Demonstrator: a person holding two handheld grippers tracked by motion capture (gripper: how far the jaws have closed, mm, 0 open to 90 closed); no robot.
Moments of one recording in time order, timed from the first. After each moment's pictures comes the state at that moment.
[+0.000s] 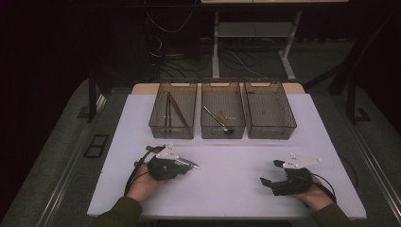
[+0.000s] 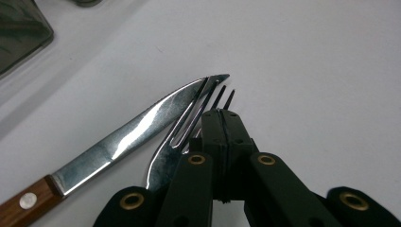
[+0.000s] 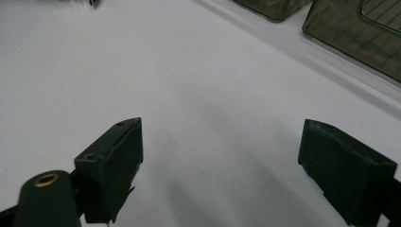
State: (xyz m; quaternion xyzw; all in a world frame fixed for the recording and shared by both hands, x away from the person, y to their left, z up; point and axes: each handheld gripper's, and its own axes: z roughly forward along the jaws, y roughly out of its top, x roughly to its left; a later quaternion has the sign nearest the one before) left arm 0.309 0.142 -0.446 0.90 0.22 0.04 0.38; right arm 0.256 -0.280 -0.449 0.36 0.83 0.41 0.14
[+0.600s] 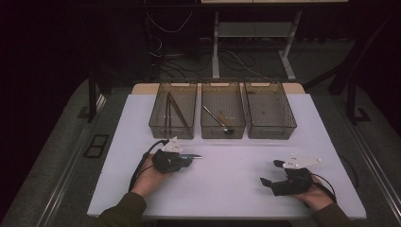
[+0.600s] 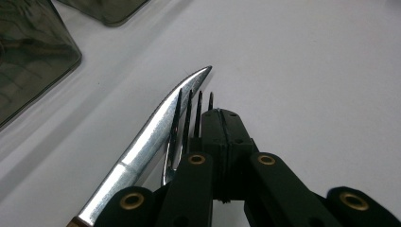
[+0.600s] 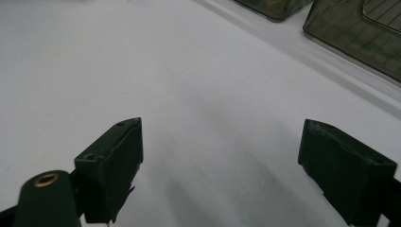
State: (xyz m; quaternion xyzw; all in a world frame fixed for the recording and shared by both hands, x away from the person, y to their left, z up) left arm 0.324 0.134 -0.443 0.89 0.23 0.06 0.38; right arm 0.256 -0.280 -0.449 0.35 0.83 0.41 0.14
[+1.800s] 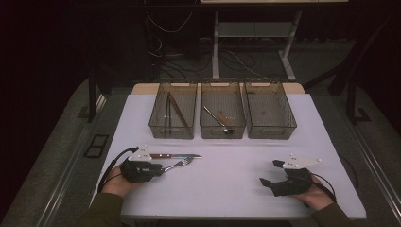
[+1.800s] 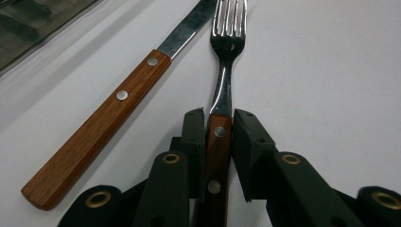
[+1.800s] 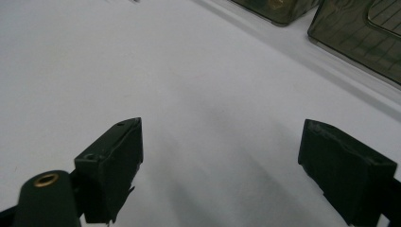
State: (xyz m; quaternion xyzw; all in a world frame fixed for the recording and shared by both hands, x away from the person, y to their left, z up) left arm 0.299 0.217 -0.443 0.90 0.24 0.07 0.35; right arm 0.255 -0.279 -0.448 0.35 0.83 0.42 0.14
